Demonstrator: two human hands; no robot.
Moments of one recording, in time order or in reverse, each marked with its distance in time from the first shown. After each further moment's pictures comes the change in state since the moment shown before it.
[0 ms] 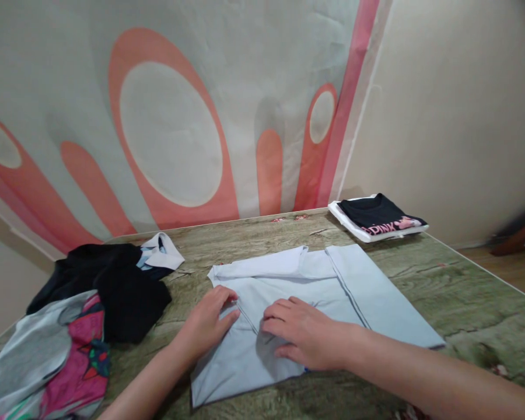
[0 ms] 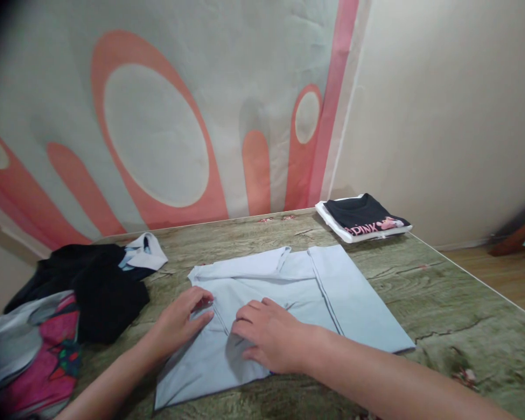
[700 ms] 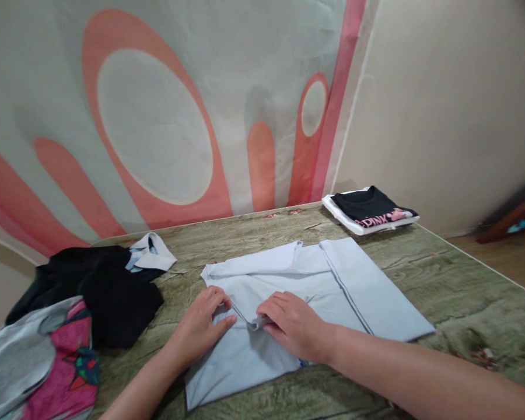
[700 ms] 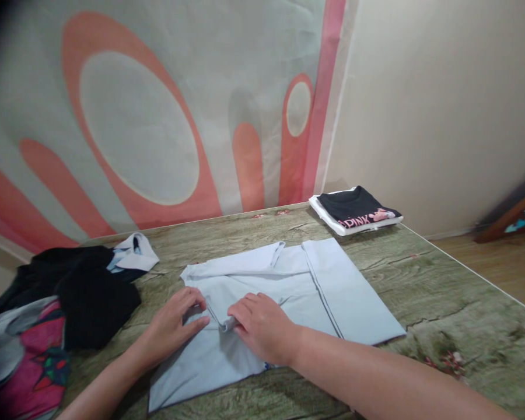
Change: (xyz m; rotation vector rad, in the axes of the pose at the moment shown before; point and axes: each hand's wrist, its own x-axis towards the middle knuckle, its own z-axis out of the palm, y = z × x) left_hand -0.003 0.001 0.001 0.026 -0.037 0.064; right_hand 0.006 0.009 0.043 0.054 0.299 0.116
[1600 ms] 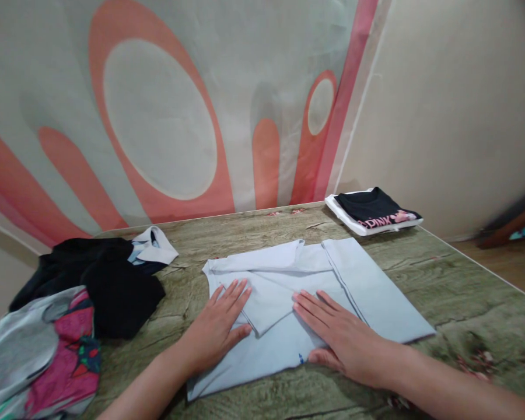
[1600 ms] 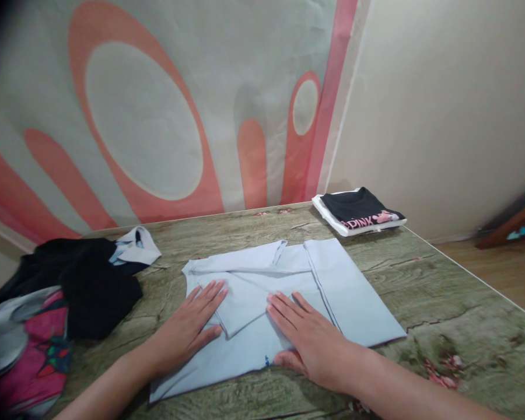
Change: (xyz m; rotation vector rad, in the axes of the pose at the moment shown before) left_hand -0.008 0.008 0.024 0.393 -0.211 0.188; right_hand -0.081 0.019 -0.046 -0.154 -0.323 0.099
